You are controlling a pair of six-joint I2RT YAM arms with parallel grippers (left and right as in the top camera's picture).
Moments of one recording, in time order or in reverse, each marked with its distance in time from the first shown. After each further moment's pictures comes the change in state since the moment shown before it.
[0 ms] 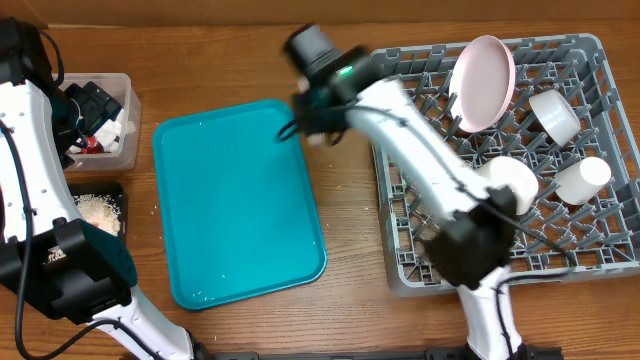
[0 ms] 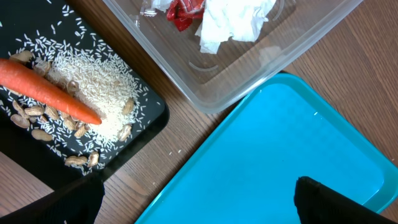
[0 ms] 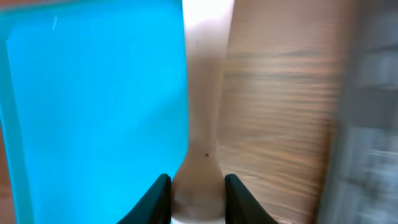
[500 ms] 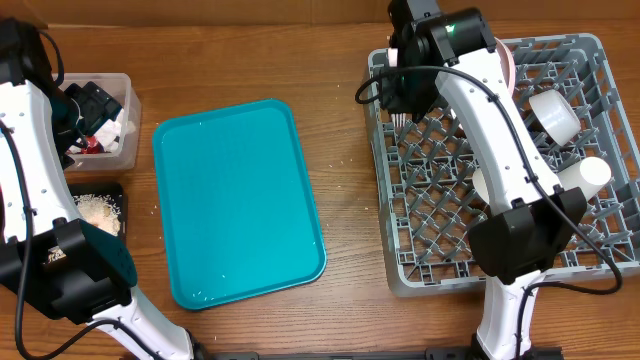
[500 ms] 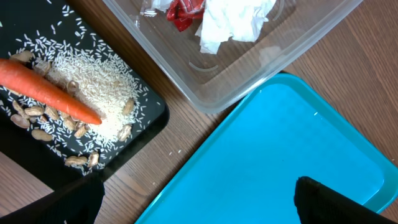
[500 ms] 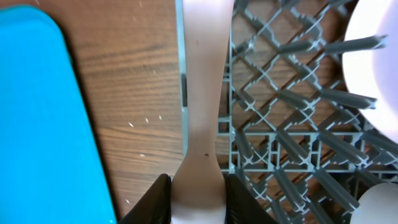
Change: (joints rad) left arm 0.000 0.000 0.000 0.000 0.000 0.000; right arm -0.251 -0.071 -0.060 -0.142 -0.011 -0.184
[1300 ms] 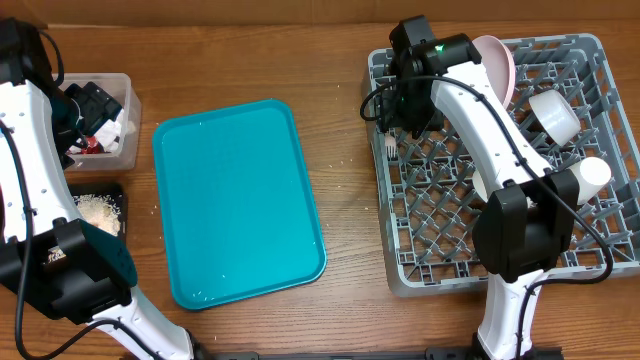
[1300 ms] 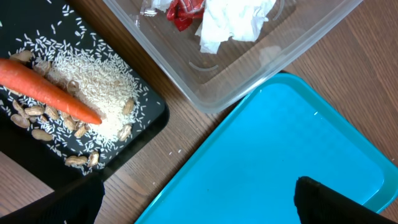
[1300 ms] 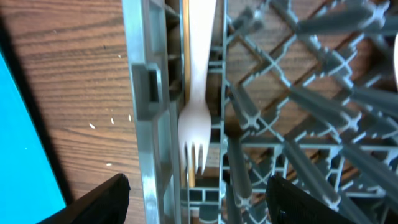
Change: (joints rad) left arm 0.000 0.000 0.000 0.000 0.000 0.000; right arm -0.030 0.000 -0.249 0.170 -0.021 -0.037
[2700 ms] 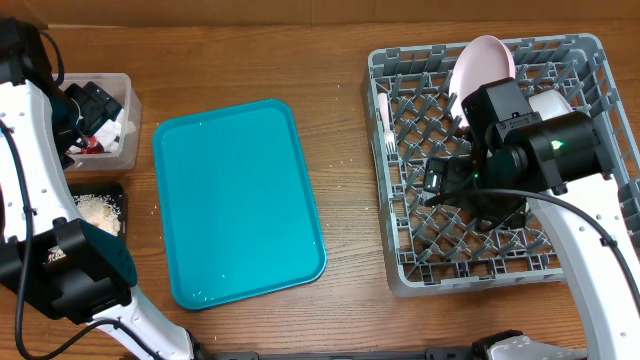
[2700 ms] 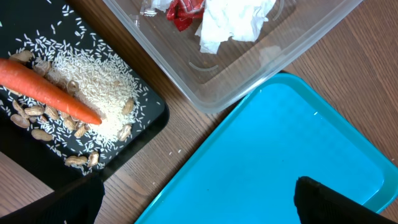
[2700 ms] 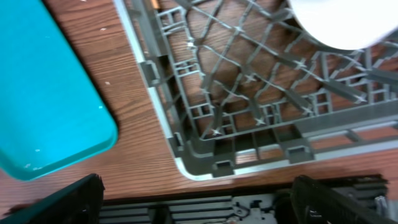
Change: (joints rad) left arm 0.000 0.000 0.000 0.000 0.000 0.000; right arm -0.001 -0.682 -0.344 -0.349 -0.042 0.279
